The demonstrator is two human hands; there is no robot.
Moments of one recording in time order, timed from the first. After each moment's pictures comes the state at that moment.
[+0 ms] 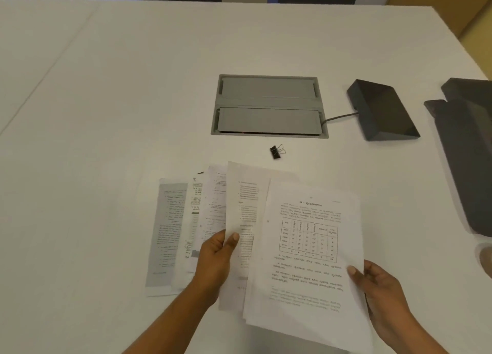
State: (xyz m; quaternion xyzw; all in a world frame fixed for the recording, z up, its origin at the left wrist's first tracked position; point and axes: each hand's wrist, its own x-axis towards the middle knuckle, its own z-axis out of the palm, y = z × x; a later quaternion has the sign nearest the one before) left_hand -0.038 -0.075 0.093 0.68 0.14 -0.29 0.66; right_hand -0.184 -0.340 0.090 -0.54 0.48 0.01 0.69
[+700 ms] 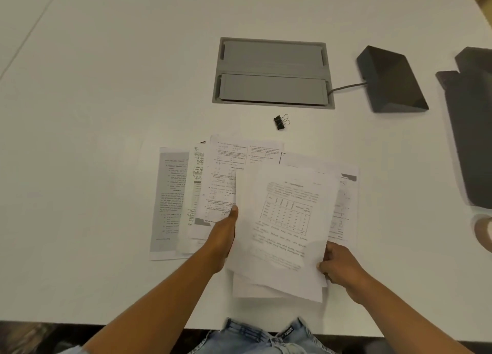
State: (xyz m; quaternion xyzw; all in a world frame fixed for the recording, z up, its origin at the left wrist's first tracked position) left_hand -0.040 -0.075 0.058 0.65 0.21 -0.44 0.58; right_hand -0.177 -0.311 0.036 -0.67 0.42 0.26 0.54
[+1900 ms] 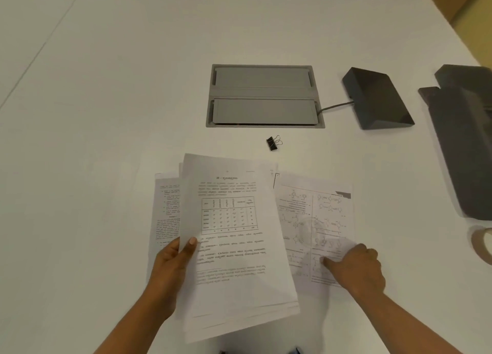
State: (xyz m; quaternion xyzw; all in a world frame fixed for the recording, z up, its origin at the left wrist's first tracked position) left_hand -0.032 0.000 0.095 0.69 0.20 -0.28 0.64; right_hand -0.148 -0.326 0.048 -0.81 0.52 0.21 0.17
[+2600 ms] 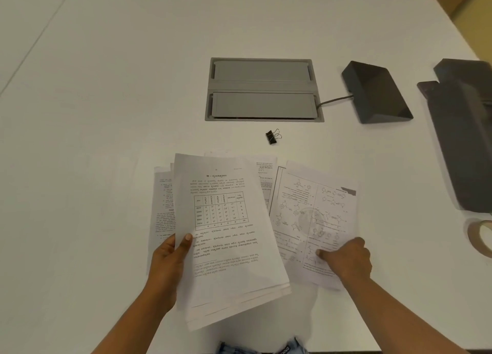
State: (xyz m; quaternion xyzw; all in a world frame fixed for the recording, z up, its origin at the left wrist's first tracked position) left_hand -0.036 0.008 0.078 0.68 0.24 -0.25 0.64; right_hand -0.138 -0.318 0.038 -0.74 0.60 0.14 0.28
